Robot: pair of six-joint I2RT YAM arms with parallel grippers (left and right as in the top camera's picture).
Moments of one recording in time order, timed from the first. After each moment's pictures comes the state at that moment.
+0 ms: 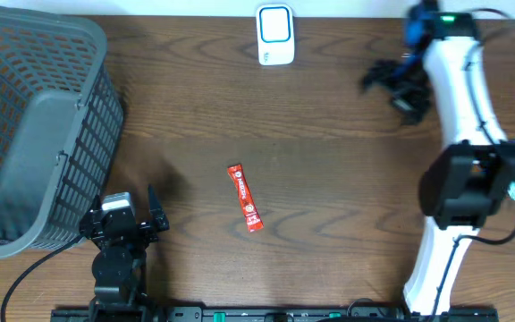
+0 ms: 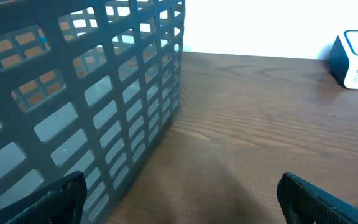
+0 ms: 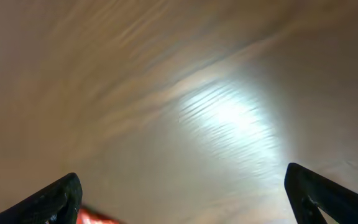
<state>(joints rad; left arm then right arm) -0.06 0.02 0.10 -0.30 -0.26 -0.03 0.06 2.22 2.13 -1.46 -0.16 0.65</state>
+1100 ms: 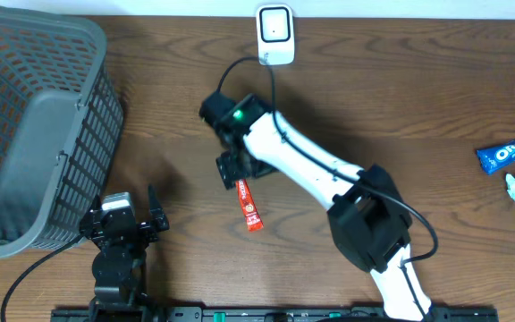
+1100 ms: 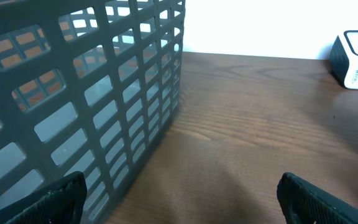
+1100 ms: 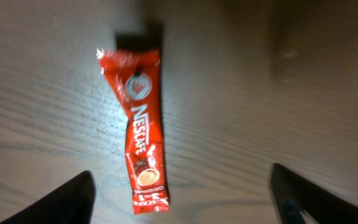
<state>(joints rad) -0.06 0.02 0.10 -0.30 -0.26 -0.03 0.80 2.21 1.88 -1.25 0.00 0.45</state>
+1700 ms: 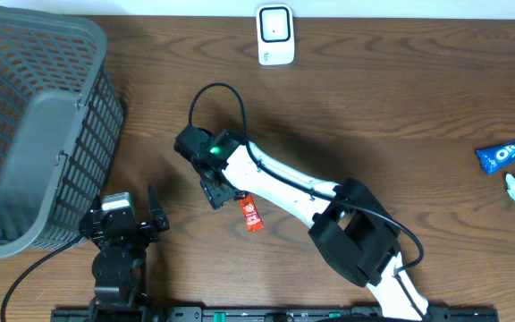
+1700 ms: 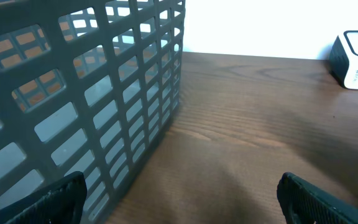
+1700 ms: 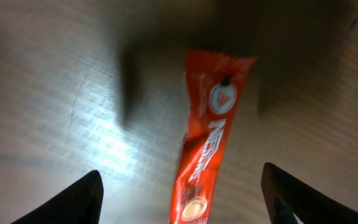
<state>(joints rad) -0.06 0.02 0.10 -0.30 -0.26 -0.03 0.93 2.21 1.77 -1.06 0.11 0.46</state>
